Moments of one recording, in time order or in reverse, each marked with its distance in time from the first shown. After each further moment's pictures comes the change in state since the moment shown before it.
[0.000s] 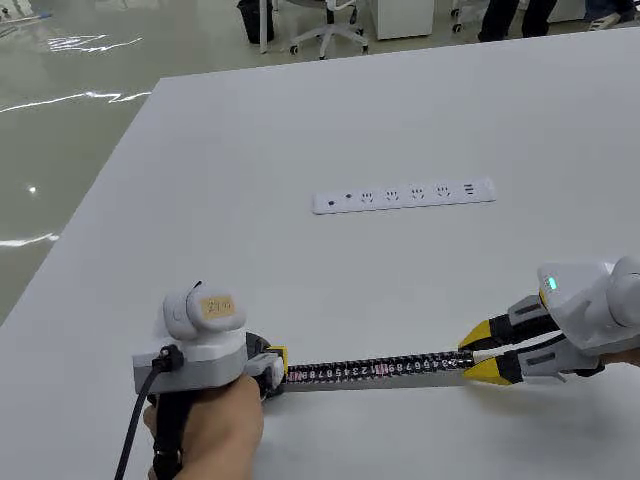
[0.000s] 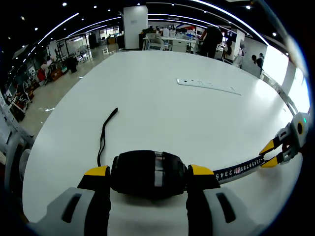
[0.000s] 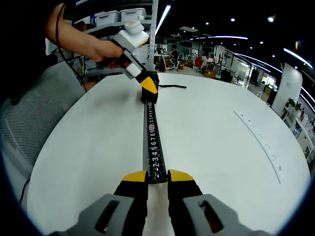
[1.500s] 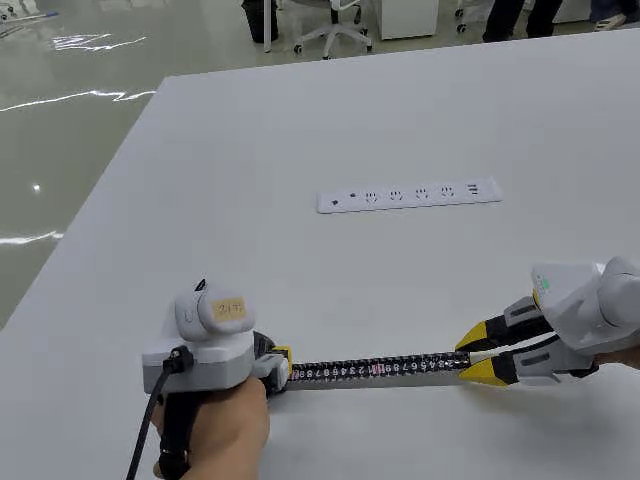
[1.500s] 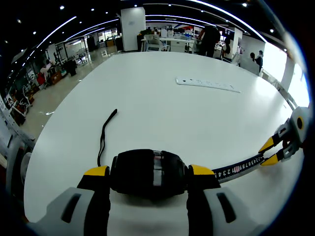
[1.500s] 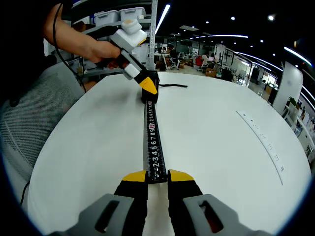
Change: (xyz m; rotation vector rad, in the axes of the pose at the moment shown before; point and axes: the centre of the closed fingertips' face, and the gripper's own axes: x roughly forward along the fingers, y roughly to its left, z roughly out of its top) left arm 0.001 -0.001 -0.001 0.022 -0.012 0.006; right arm 0.006 0.000 0.000 0.009 0.007 0.009
